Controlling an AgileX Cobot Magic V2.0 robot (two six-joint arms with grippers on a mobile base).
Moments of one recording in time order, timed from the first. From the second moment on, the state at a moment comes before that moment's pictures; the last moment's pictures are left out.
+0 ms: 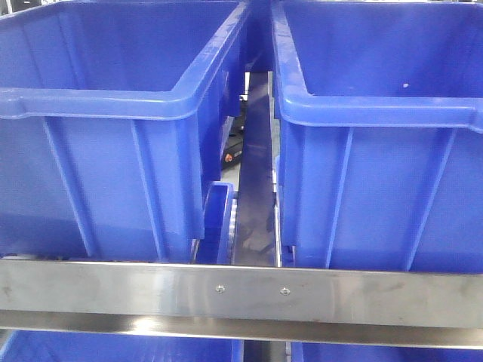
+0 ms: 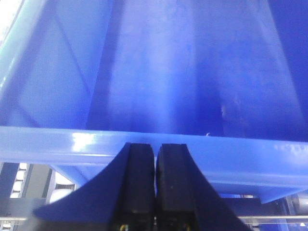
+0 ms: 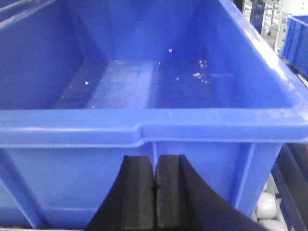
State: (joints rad) left arm -0.20 0.78 -0.48 0.23 0.27 -0.37; right arm 0.04 -0.01 0.03 -0.03 0.11 0.15
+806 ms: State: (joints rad) left arm -0.20 0.78 -0.48 0.23 0.27 -0.37; right arm 0.04 -0.01 0.03 -0.02 0.09 0.15
